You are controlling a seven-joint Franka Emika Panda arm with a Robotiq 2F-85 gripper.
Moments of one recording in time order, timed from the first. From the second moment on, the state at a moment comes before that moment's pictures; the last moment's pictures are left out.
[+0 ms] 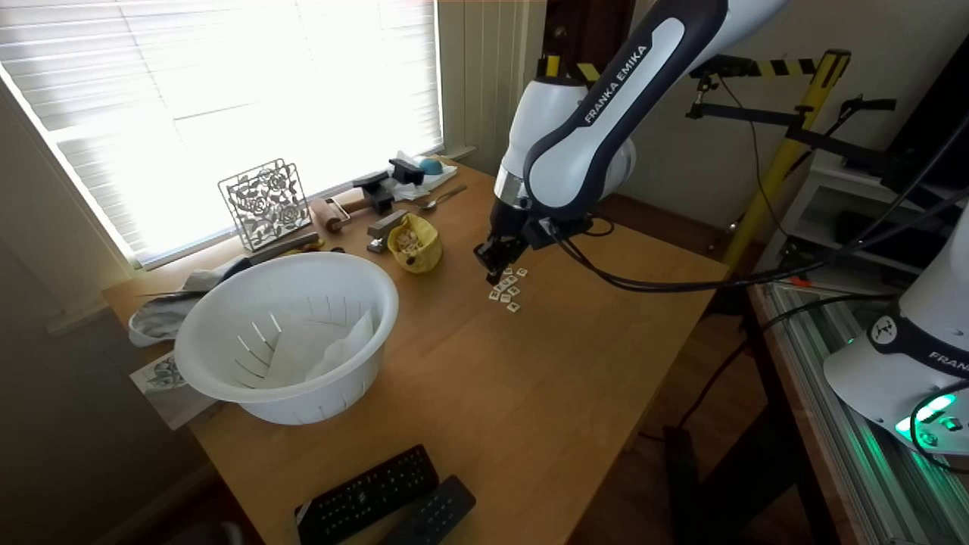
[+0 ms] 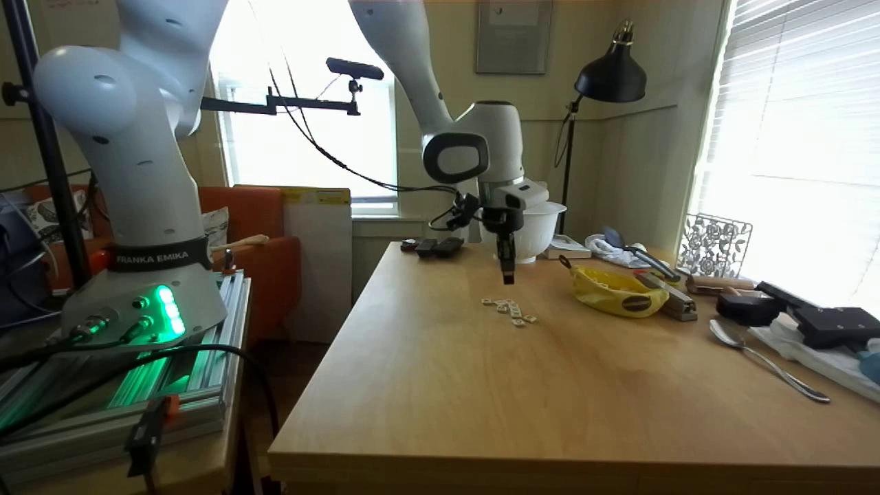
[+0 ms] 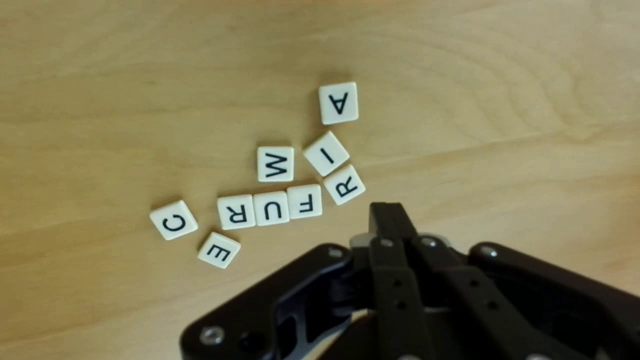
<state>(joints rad) -0.16 0.48 0.03 -2.20 0.26 2.89 0.19</state>
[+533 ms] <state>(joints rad) -0.17 0.53 0.02 -2.21 0.26 2.91 0.14</state>
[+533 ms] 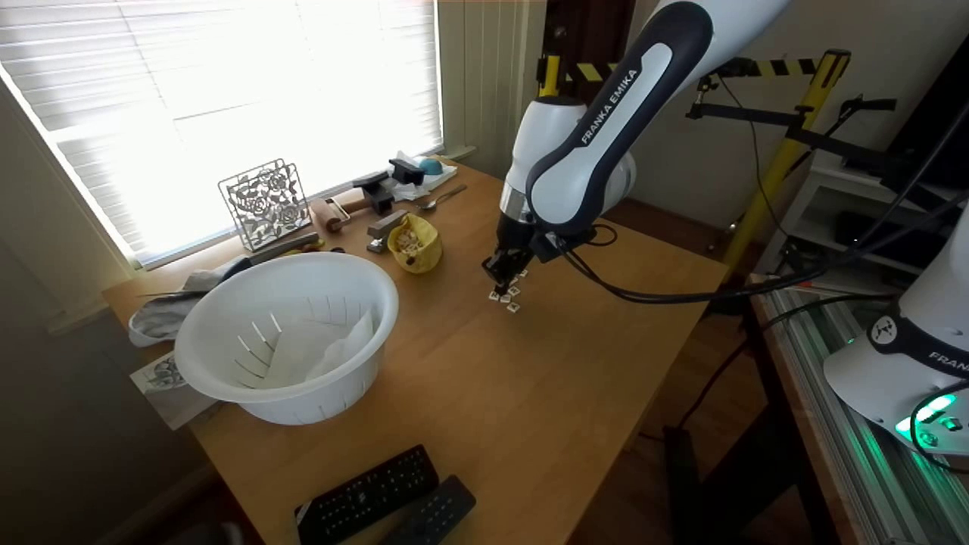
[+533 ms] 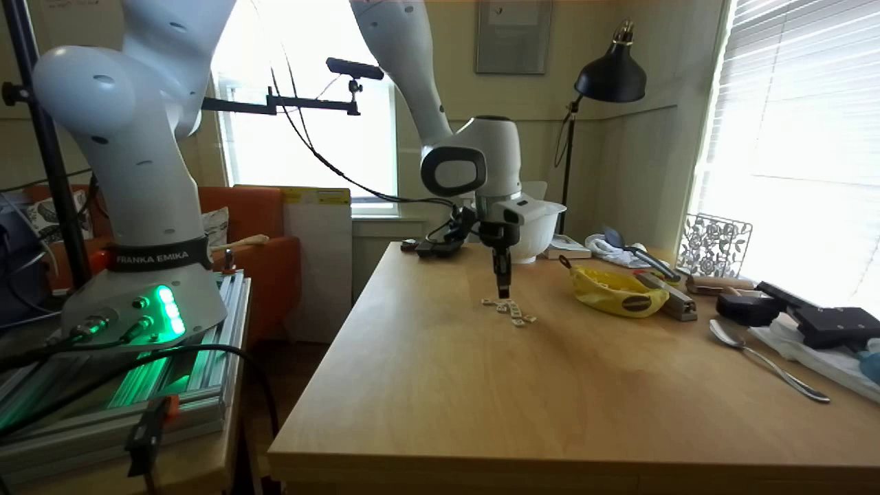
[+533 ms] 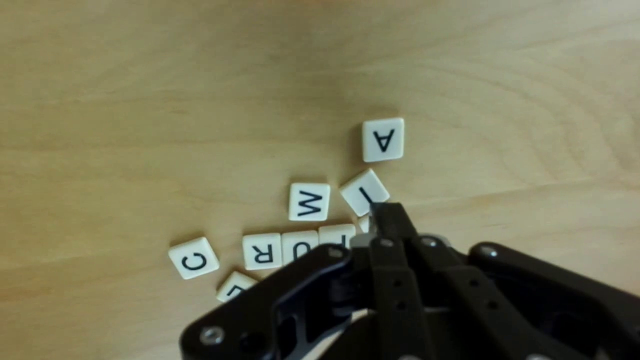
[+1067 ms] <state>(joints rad) -0.20 0.55 0.05 -2.21 0.26 2.94 0.12</state>
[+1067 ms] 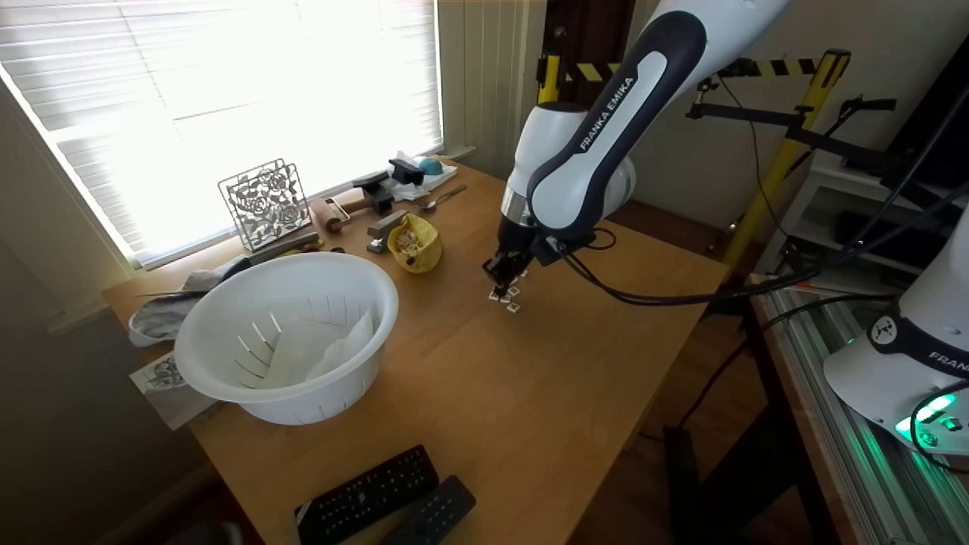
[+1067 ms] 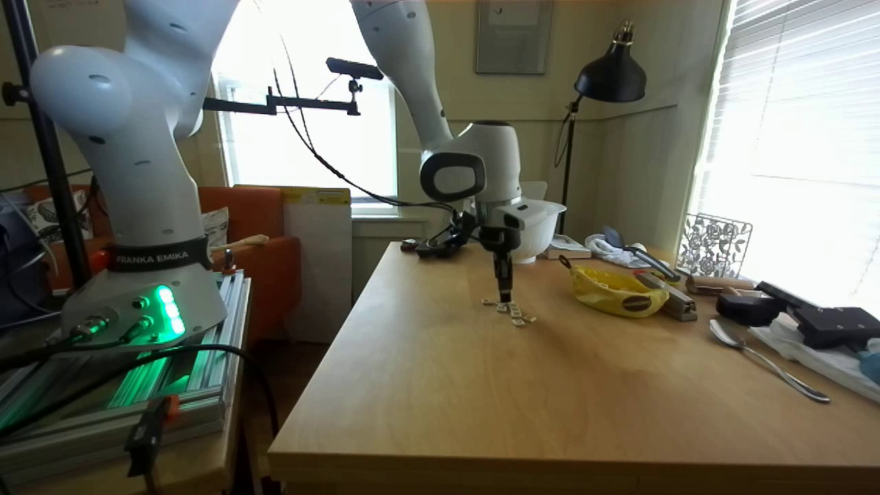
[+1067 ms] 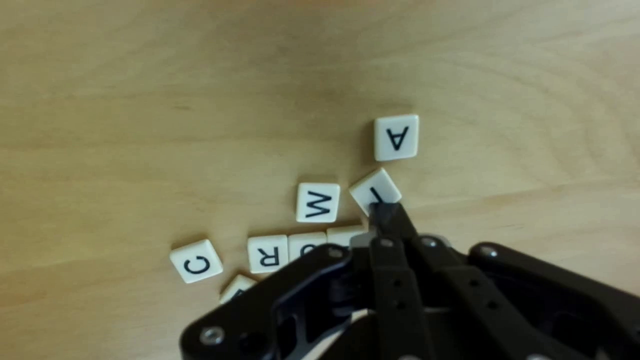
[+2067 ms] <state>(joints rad) -0.22 0.54 0.07 -2.18 0.26 2.82 -0.01</state>
